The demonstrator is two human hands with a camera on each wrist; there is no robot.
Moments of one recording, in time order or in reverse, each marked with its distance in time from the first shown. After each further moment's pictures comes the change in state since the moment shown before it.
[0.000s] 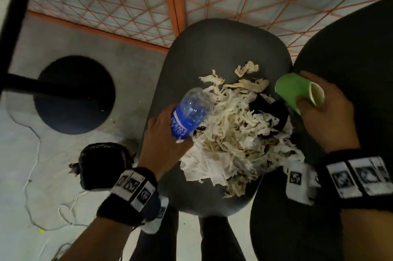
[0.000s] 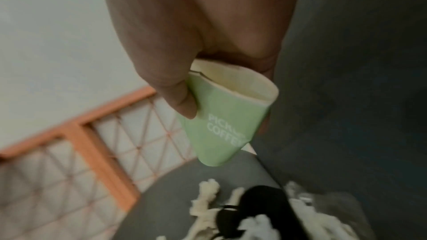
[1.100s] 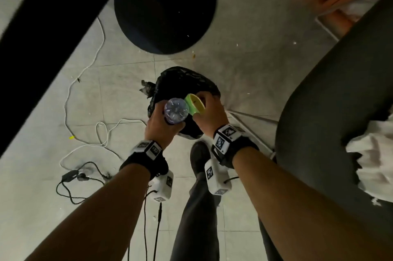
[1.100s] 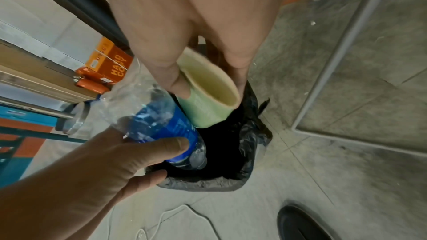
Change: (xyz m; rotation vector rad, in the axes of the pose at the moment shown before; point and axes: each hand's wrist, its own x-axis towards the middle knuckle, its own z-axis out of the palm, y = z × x) left_hand -0.105 -0.471 -0.008 -0.149 0.321 -0.652; right_hand -0.228 -0.109 0.580 -0.118 -0.867 -0.186
